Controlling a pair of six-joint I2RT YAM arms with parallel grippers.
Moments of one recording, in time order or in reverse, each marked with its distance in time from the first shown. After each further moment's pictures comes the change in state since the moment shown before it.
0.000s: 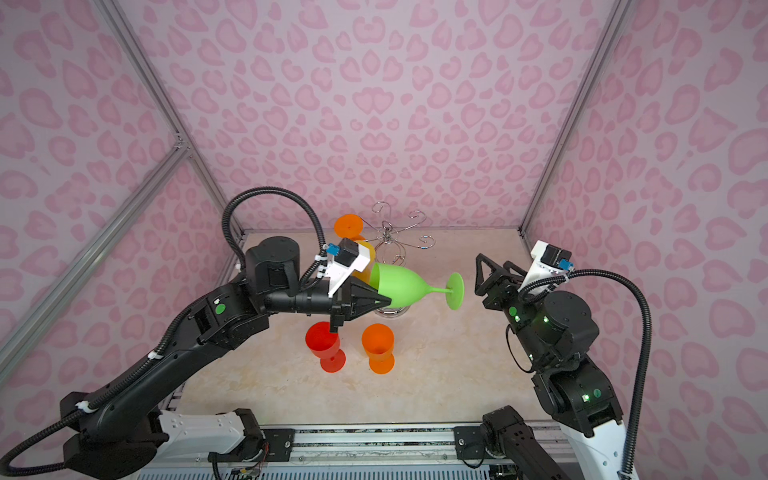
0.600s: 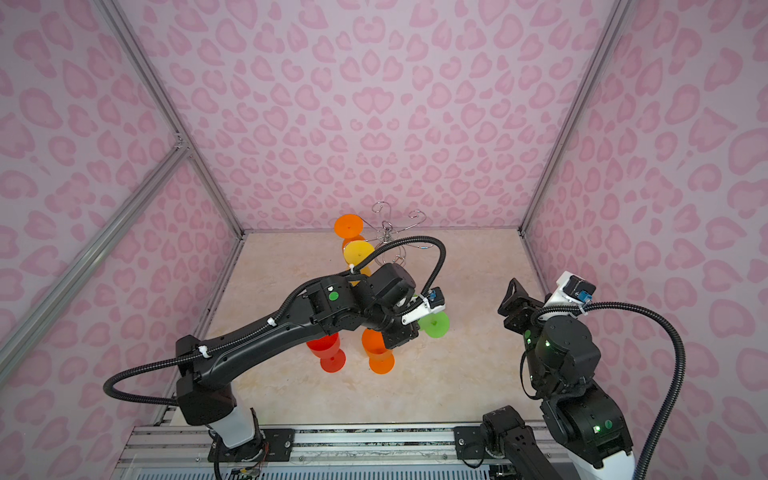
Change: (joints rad) left arm -0.185 0.477 0.322 -0.456 -0.490 0.217; right arm -0.006 -0.105 -0.077 -0.161 0.335 -0.065
